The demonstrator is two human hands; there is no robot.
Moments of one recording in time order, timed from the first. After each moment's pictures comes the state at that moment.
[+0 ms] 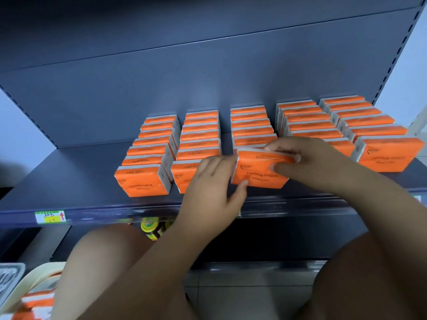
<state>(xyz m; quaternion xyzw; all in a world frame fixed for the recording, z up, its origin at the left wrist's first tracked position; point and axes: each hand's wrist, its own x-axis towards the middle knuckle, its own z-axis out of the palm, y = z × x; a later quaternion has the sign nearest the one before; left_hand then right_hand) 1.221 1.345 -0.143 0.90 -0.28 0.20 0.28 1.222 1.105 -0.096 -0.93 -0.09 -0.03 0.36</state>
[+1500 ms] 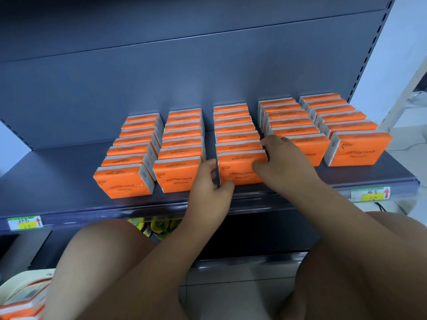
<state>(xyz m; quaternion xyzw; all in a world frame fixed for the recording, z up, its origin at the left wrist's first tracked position) 1.221 1.305 -0.169 0.78 -0.08 0.00 0.62 1.225 1.132 -0.124 -0.95 0.09 -0.12 0.28</state>
